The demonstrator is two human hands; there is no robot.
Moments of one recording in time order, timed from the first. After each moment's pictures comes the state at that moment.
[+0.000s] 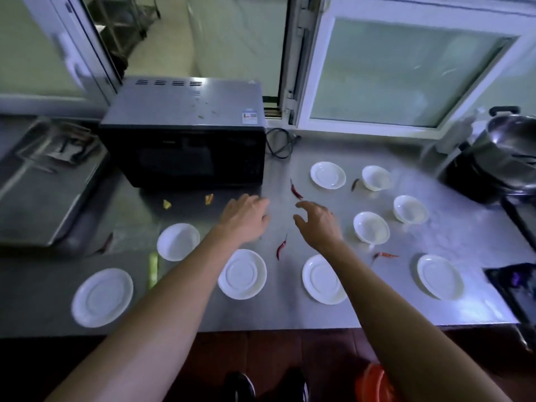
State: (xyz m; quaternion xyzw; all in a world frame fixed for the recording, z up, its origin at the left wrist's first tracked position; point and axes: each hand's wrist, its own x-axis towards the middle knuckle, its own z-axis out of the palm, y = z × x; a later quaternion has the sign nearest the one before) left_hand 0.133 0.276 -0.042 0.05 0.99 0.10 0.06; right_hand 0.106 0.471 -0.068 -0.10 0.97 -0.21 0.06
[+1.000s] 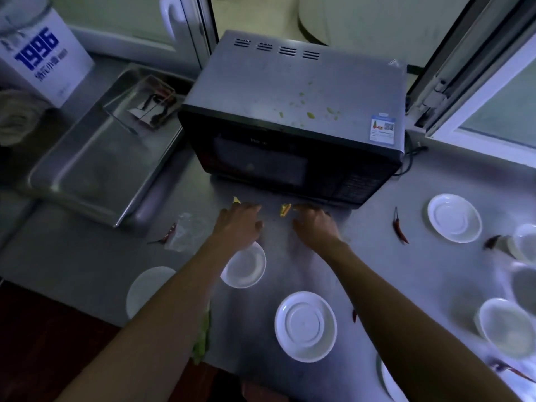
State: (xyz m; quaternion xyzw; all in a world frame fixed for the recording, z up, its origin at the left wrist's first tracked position) left_hand 0.083 0.061 -0.156 -0.18 0.96 0.13 0.15; right_hand -0.020 0.241 -0.171 -0.27 0.93 -0.17 0.20
